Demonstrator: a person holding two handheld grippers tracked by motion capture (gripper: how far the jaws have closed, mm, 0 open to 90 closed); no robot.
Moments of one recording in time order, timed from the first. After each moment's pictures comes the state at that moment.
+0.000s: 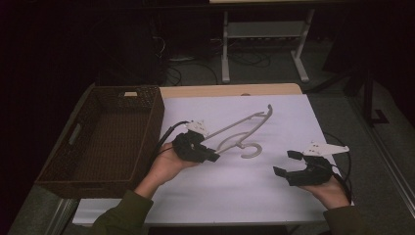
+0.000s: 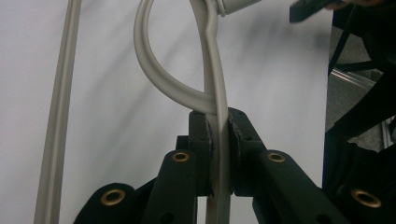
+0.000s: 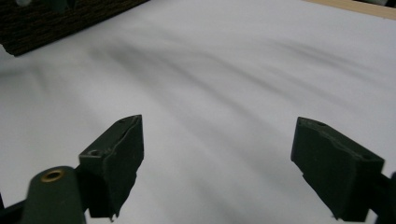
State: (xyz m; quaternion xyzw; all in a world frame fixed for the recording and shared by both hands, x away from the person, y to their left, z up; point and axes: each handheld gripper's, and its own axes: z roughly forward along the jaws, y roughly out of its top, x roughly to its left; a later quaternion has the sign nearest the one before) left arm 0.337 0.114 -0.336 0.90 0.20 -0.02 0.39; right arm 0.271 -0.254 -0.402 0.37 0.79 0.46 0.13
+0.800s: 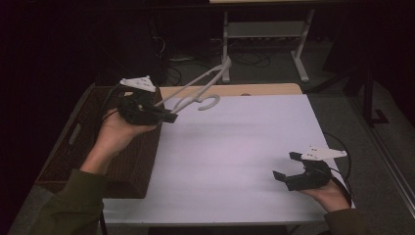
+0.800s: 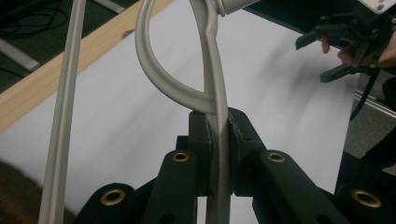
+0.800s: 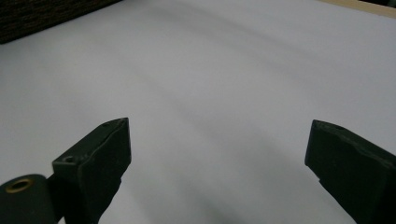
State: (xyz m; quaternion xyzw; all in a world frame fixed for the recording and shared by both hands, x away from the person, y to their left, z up) left arm 0.354 0.224 -0.233 0.87 0.27 0.07 0.41; right arm 0.268 -0.252 -0.410 0.37 0.80 0.45 0.15
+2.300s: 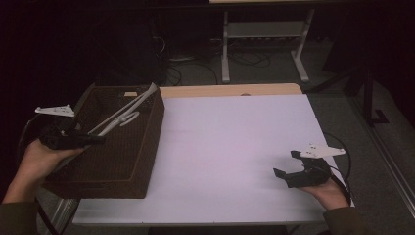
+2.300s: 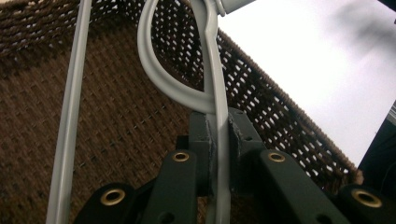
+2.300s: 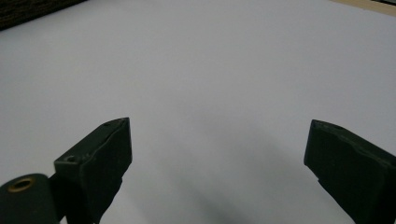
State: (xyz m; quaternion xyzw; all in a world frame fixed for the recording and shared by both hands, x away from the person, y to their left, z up) left arm 0.324 0.403 -0.289 0.83 0.40 0.06 0.37; right arm 0.274 -0.253 -0.412 0.38 0.80 0.43 0.16
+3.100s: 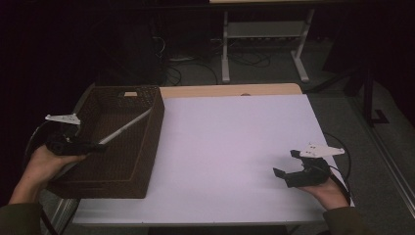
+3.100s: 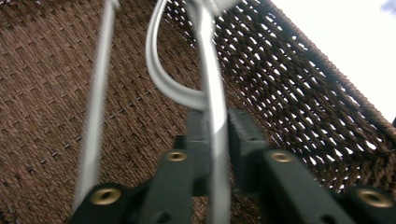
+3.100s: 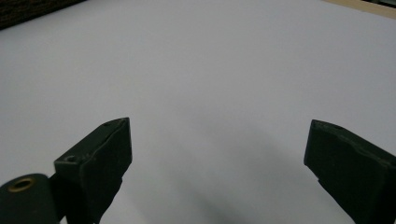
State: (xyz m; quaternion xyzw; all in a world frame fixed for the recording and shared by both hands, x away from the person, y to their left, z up) left arm 0.332 0.412 -0.323 0.84 0.41 0.04 0.35; right arm 0.275 -0.252 -0.411 0.38 0.80 0.43 0.16
